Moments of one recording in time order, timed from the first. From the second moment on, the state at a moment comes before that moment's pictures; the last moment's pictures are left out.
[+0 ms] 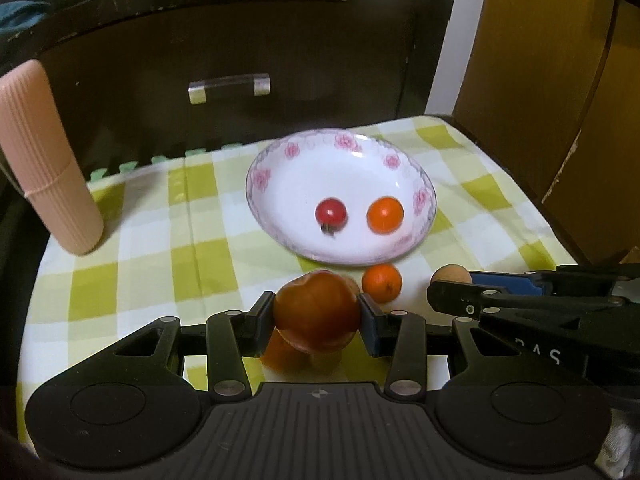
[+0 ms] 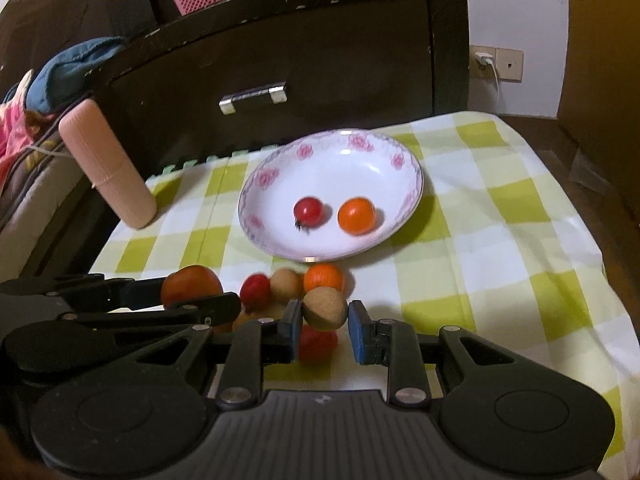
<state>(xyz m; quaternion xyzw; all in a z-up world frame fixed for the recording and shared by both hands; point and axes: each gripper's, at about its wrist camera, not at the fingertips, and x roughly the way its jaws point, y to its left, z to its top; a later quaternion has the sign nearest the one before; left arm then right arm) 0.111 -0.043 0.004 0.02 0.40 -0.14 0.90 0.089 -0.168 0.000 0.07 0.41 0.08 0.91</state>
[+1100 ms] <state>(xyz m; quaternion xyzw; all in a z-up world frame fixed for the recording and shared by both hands) 0.173 -0.057 -0.005 0.03 0.40 -0.14 0.91 0.154 -0.189 -0.010 0.08 0.40 0.07 0.91</state>
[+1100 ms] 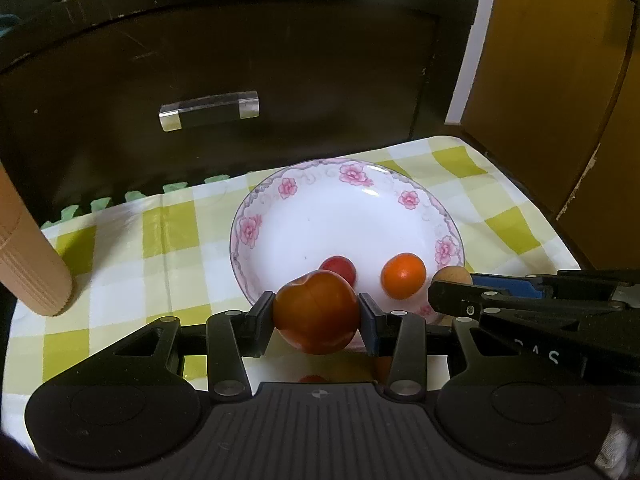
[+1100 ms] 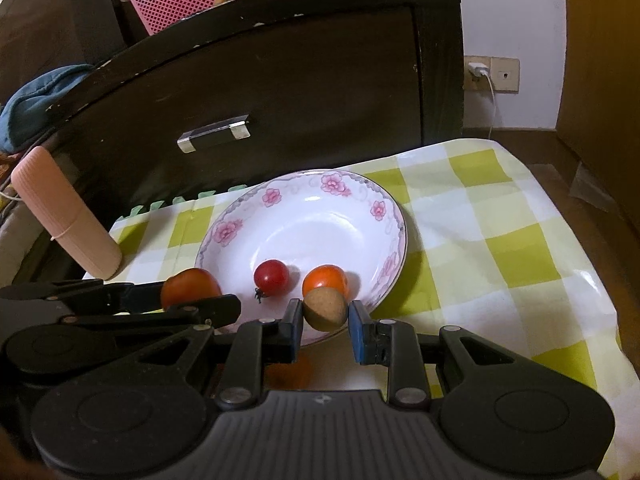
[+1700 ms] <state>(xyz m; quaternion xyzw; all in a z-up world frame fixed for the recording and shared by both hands) 0.190 -0.056 -0.020 0.01 0.41 -0.14 0.90 0.174 -0.192 -0.022 0.09 0.40 0.07 0.91</state>
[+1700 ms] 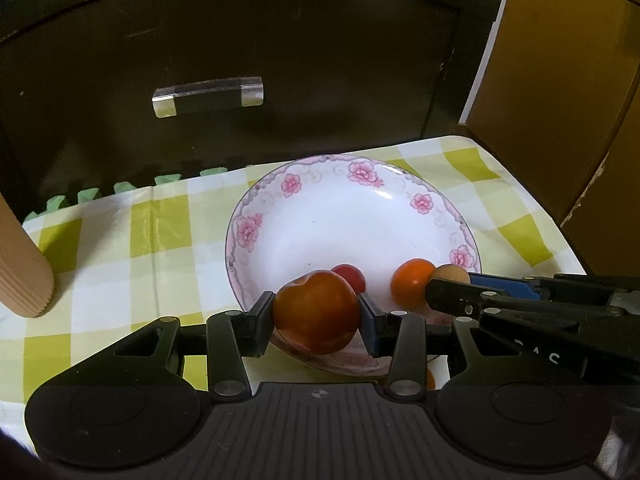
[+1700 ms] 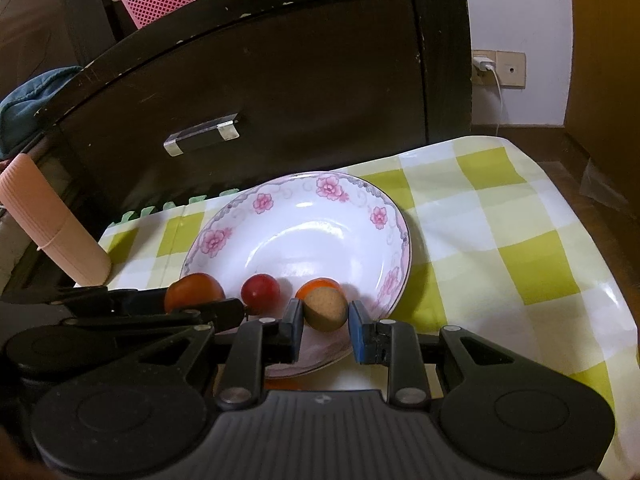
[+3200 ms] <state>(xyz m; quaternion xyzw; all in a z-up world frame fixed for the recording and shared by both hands) 0.198 -0.050 -0.018 0.00 0.40 -0.13 0.91 0.186 -0.196 -0.023 0.09 0.39 0.07 0.92</state>
